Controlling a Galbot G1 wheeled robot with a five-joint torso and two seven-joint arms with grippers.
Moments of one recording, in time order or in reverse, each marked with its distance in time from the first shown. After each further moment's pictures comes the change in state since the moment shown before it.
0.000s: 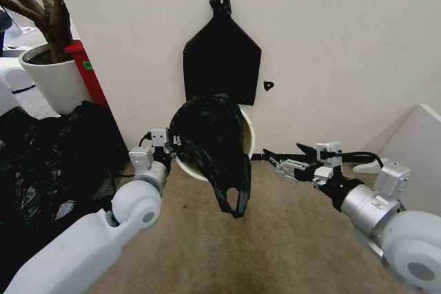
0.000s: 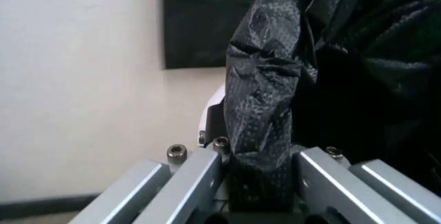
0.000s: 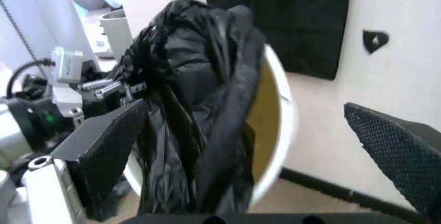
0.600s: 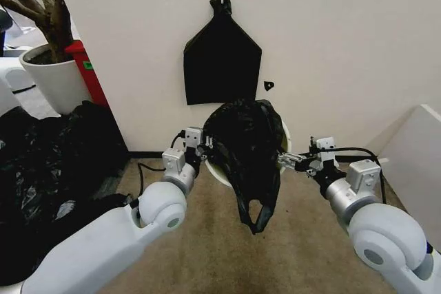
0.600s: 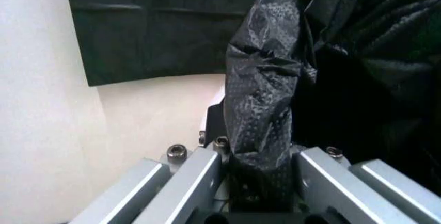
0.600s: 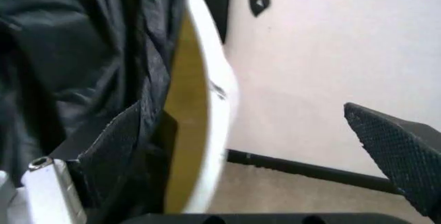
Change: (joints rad) left arm -0.098 -0.052 0.148 0.017 0.062 -0.005 0.020; right arm 0.100 0.074 -0.164 -0.108 -0.191 -0.104 0.304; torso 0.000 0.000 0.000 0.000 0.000
